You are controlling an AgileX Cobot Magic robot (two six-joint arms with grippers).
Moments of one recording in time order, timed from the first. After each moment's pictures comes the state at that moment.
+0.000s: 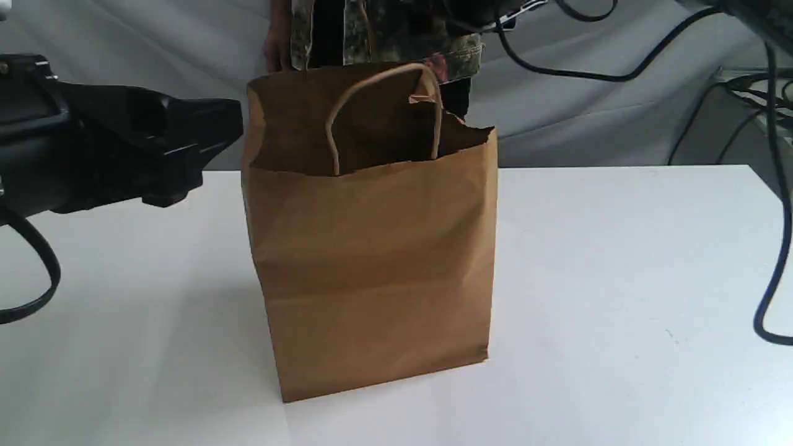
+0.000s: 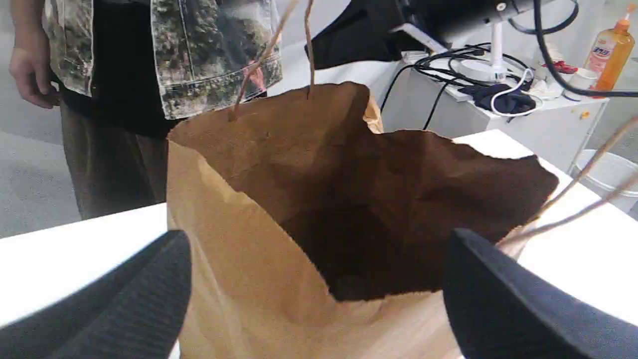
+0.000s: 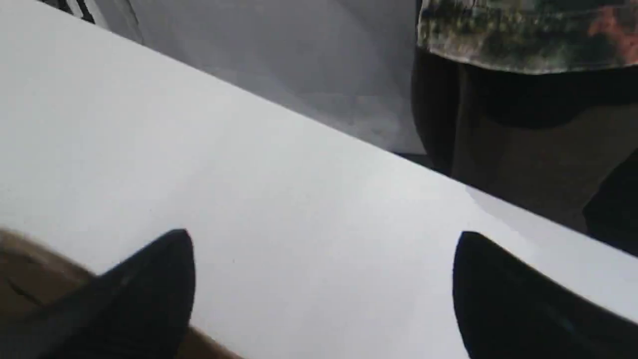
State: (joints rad) left arm -0.50 1.08 -0.76 -0.32 0.03 0.19; right arm 0.32 2.22 -2.34 0.36 0.89 -0.23
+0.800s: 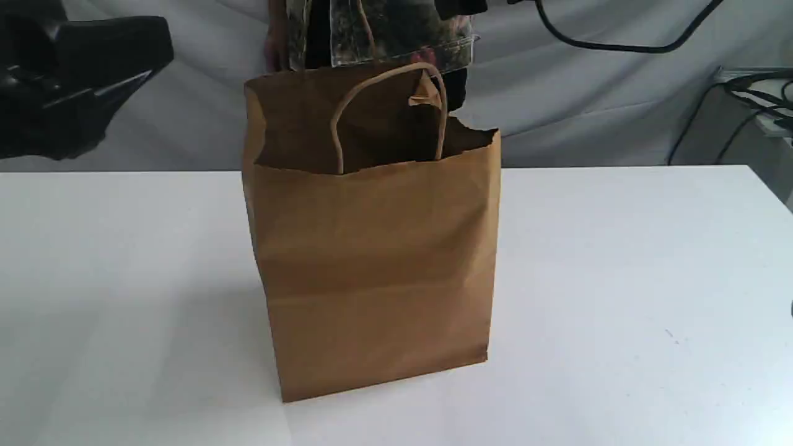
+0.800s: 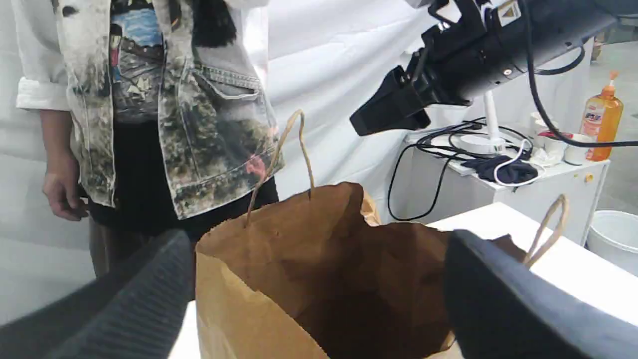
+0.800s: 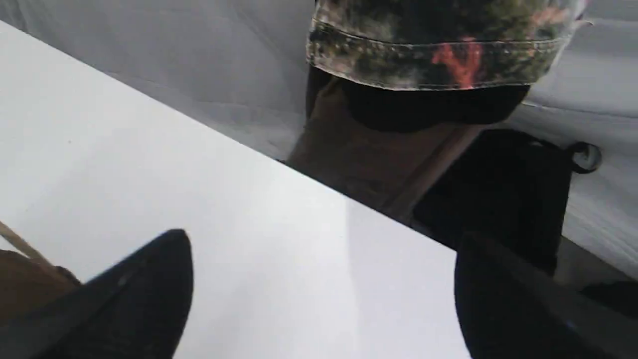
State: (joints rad) left arm -0.48 0.92 -0.76 -0.32 0.02 0.29; right arm 0.29 2.15 -2.34 0.13 0.96 -0.21
